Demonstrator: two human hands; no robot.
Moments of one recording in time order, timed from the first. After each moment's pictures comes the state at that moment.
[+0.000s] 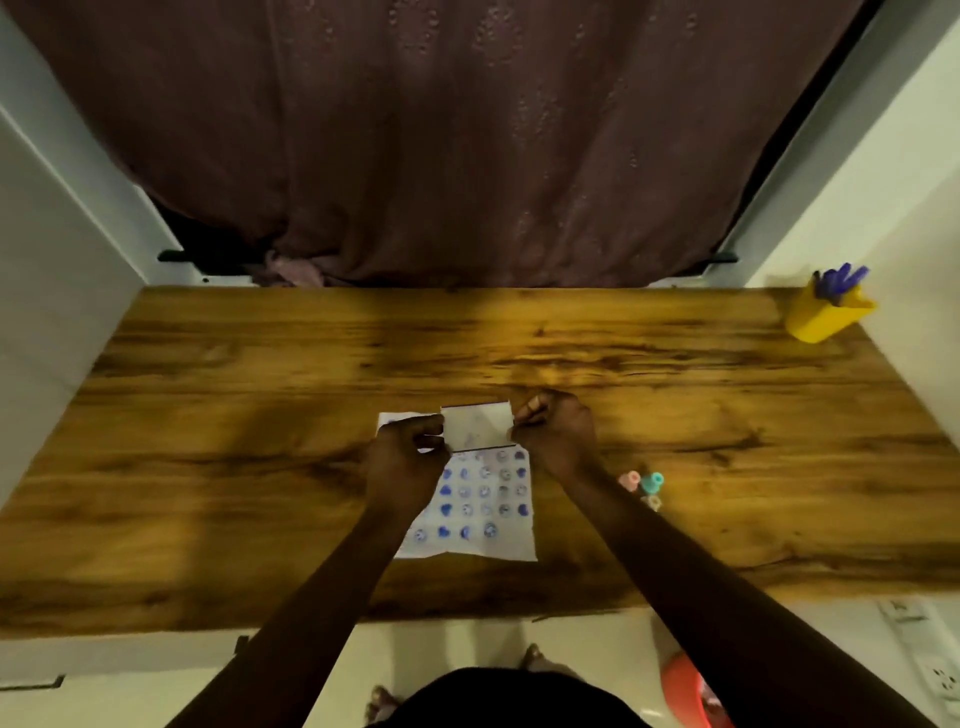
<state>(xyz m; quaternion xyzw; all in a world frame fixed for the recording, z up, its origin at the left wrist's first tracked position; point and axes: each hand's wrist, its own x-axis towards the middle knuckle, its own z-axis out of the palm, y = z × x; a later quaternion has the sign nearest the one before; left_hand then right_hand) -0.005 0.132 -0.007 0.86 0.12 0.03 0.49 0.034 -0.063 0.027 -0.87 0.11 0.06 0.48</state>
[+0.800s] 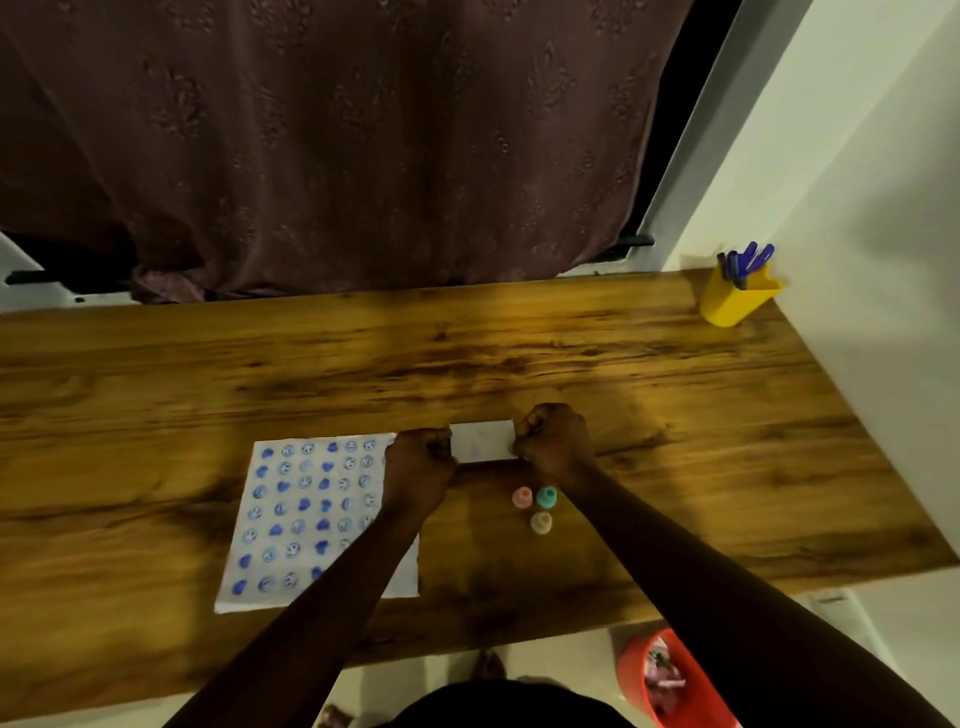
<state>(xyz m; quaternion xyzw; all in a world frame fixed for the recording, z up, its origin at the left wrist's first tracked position) 0.052 -0.031 -0.048 0.88 0.12 -0.06 0.46 0.073 -0.217 -0.003 -0.89 0.17 0.12 0.41</state>
